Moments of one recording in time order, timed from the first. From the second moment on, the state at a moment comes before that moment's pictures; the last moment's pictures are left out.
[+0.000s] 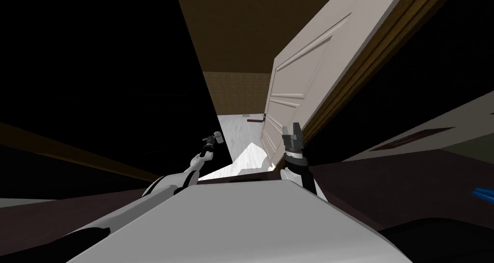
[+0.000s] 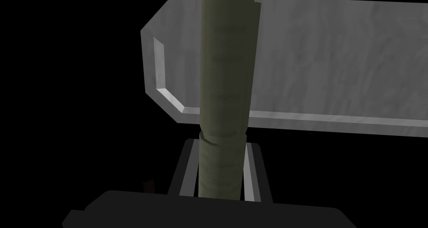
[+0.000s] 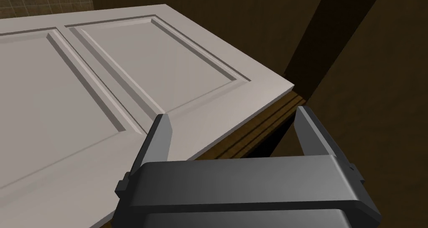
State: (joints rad) arm -0.46 0.33 0.23 -0.50 0.05 -0.54 0.19
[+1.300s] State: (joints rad) arm -0.48 0.30 0.31 -0.51 0.03 -0.52 0.13
